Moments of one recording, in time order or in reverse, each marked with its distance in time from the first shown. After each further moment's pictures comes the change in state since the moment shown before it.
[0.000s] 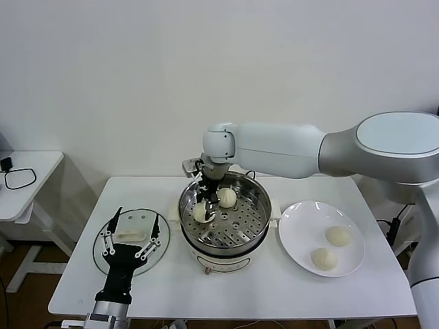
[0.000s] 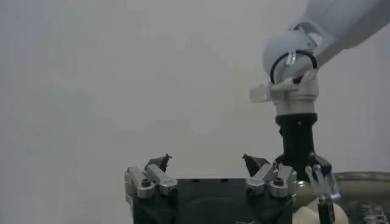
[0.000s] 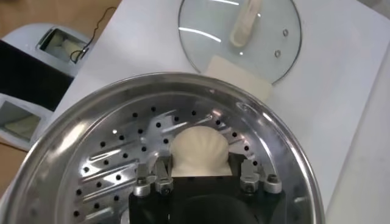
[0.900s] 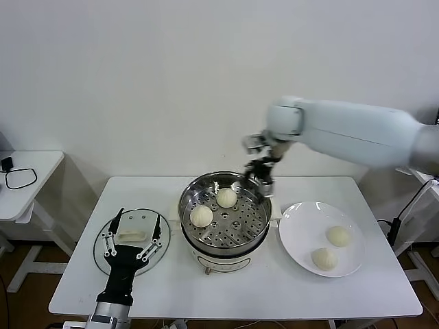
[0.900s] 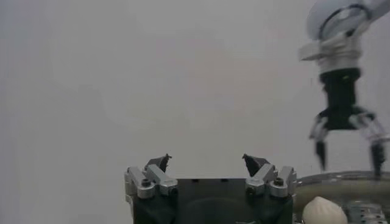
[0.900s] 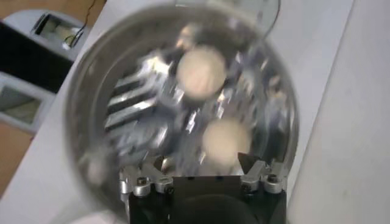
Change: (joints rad) left arm 0.003 0.011 0.018 0.001 0.004 0.001 -0.008; right arm 0.109 -0.504 0.024 0.166 -0.225 0.111 -0.201
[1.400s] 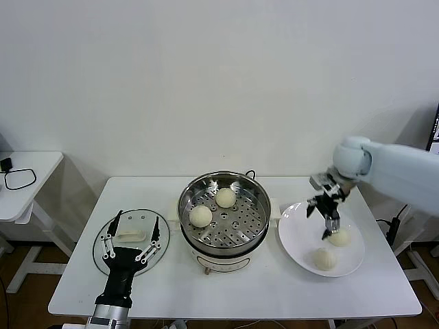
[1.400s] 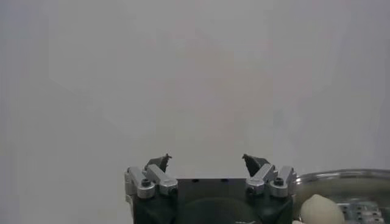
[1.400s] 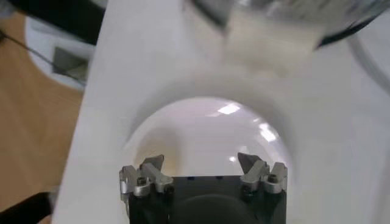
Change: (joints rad) left arm 0.020 -0.011 -0.013 -0.004 0.005 -0.002 0.001; right arm -0.230 -0.217 0.035 -0.001 -0.191 0.072 -0.033
